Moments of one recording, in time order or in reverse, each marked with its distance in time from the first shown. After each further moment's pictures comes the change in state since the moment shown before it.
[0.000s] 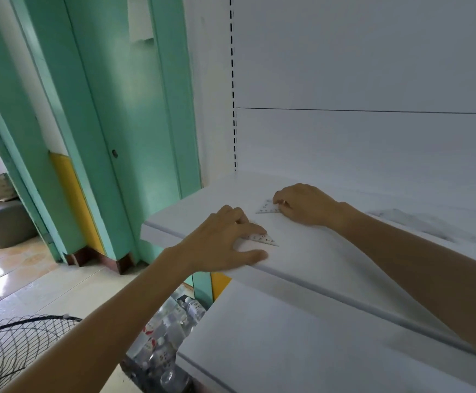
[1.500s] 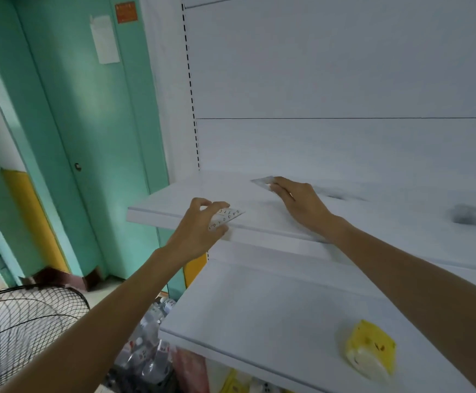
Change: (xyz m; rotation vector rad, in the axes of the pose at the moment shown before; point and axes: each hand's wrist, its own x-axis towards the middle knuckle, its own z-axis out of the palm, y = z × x) left_hand -0.063 0.083 -0.002 -0.280 0.225 -0.223; right_hand -0.163 -0.061 -0.061 0.444 0.432 0.270
